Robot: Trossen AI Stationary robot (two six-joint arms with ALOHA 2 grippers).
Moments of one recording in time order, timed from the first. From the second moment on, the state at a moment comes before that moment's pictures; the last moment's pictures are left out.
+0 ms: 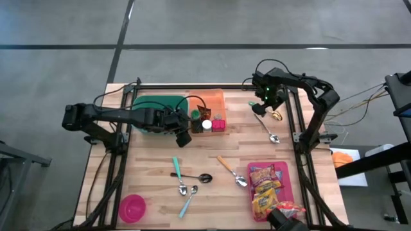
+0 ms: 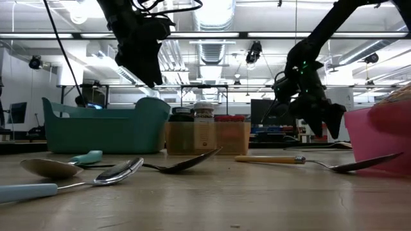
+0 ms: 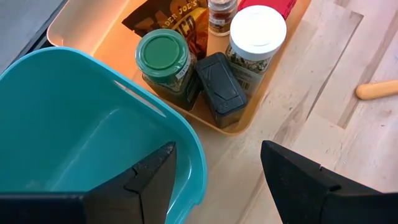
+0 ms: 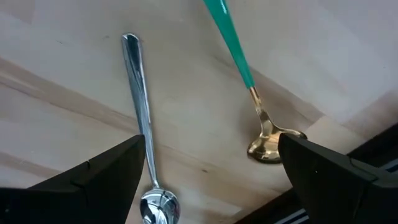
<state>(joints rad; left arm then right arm) 0.04 1.44 1.11 -0.76 -0.33 -0.42 -0.91 1.79 1.15 -1.19 -0.08 0.13</state>
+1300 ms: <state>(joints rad) 0.04 1.44 1.10 -0.75 -0.33 -0.42 -0.74 1.63 1.18 -1.17 -0.03 0.30</state>
